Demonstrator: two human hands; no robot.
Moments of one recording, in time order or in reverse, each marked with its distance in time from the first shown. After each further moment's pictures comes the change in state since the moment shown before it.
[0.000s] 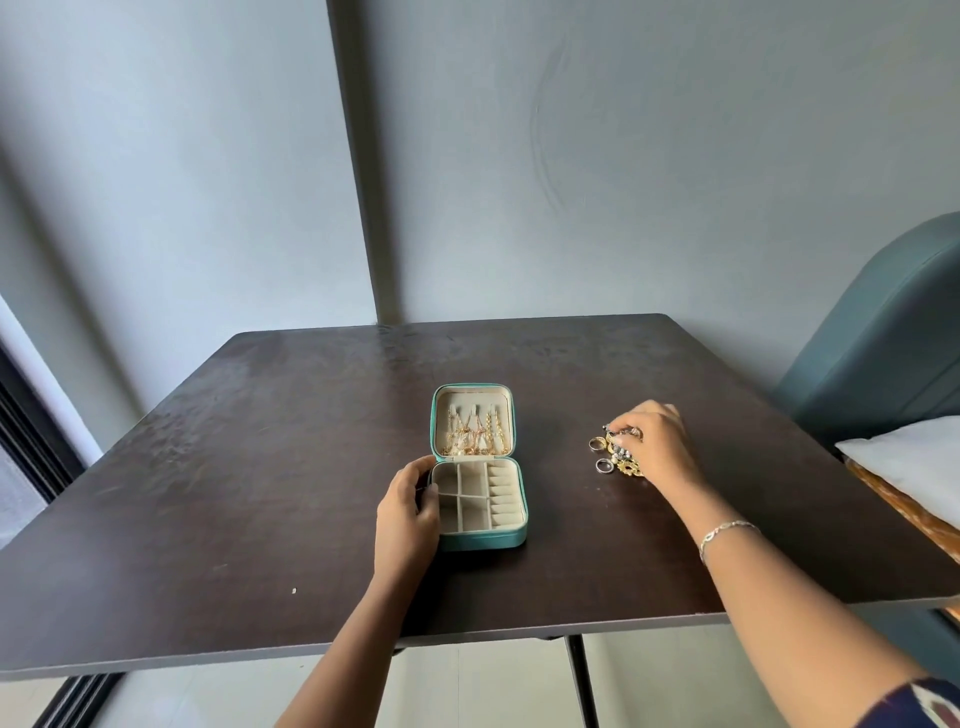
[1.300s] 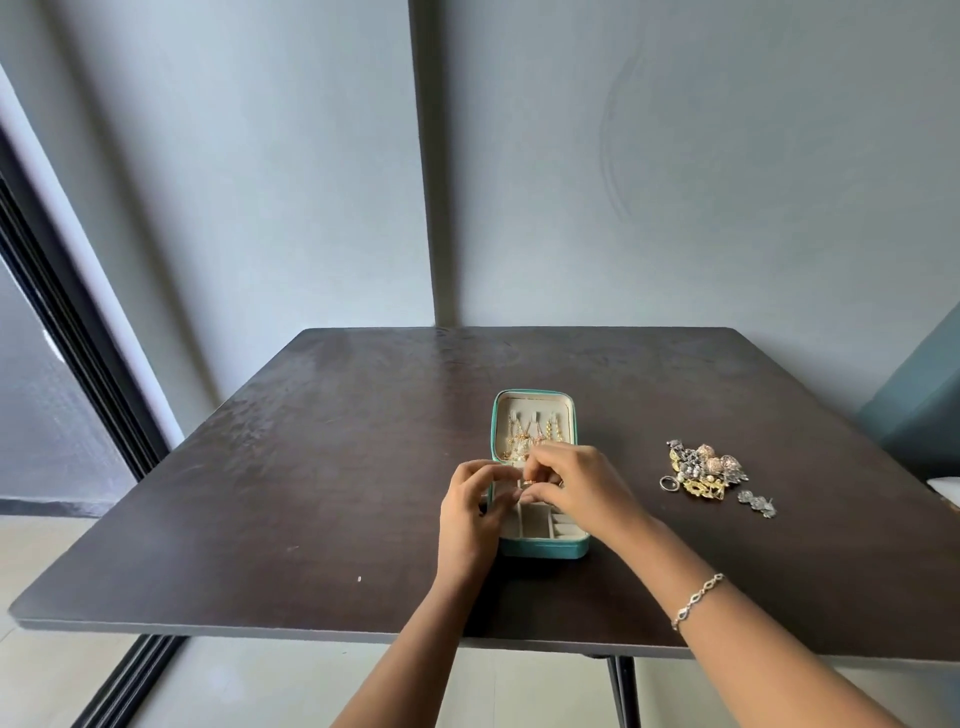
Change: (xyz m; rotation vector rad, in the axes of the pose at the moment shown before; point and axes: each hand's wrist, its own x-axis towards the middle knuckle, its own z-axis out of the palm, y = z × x) left_hand -0.002 0.007 -0.005 -0.095 -0.042 0.128; right_hand -0.051 -0.132 0.027 0.273 -0.300 -0.519
